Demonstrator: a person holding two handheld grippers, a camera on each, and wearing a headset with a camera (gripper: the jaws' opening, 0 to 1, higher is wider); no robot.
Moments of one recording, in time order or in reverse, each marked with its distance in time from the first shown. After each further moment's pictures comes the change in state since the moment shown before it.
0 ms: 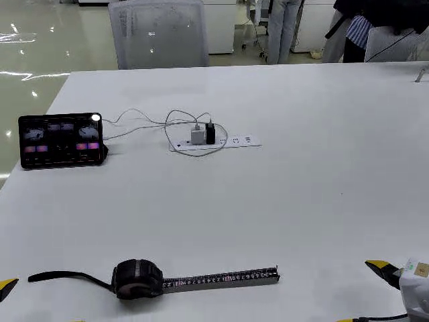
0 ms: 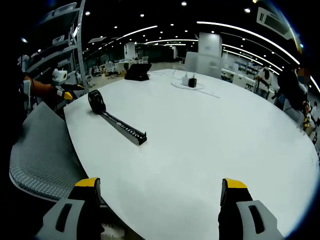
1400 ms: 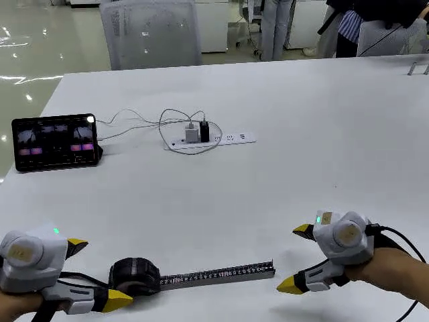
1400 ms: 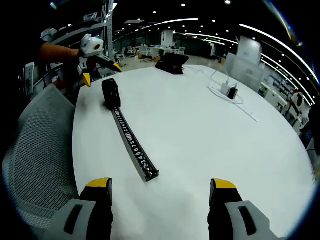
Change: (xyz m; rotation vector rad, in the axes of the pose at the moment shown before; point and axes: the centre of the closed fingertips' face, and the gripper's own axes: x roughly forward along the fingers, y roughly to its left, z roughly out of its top) left arm 0.067 -0.046 0.045 0.165 0.110 -0.199; right arm 0.074 0.019 0.061 -0.241 0.073 0.179
